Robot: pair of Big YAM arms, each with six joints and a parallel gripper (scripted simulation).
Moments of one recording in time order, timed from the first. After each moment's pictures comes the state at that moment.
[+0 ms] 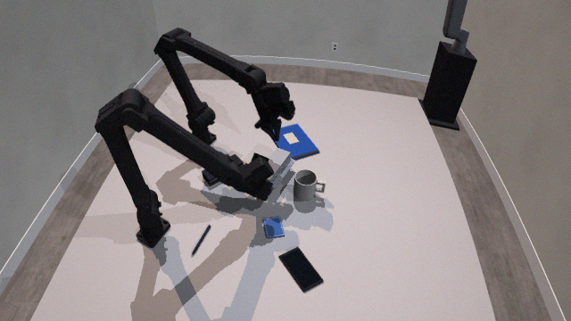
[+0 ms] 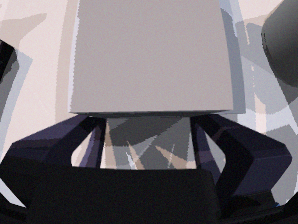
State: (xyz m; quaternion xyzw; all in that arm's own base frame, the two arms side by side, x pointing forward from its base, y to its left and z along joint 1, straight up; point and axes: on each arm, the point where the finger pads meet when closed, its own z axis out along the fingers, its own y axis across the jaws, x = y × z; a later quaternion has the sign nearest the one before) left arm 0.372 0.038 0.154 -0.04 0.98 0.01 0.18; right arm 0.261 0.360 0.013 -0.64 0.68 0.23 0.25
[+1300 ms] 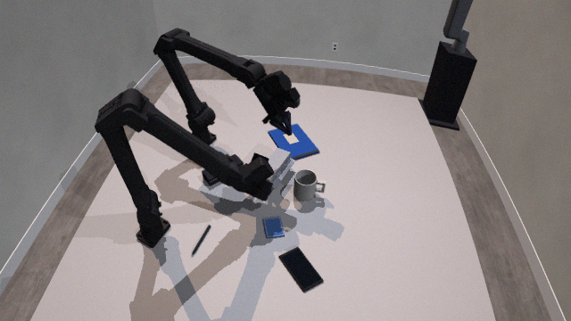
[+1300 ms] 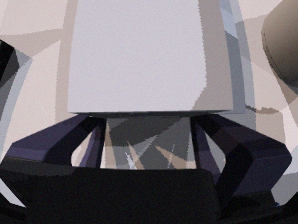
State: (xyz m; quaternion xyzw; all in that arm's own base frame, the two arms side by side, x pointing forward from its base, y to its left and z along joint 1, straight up) left arm 0.426 0.034 0.207 -0.03 0.95 0.01 0.31; right arm 0.261 0.360 0.013 -0.64 0.68 0.23 0.25
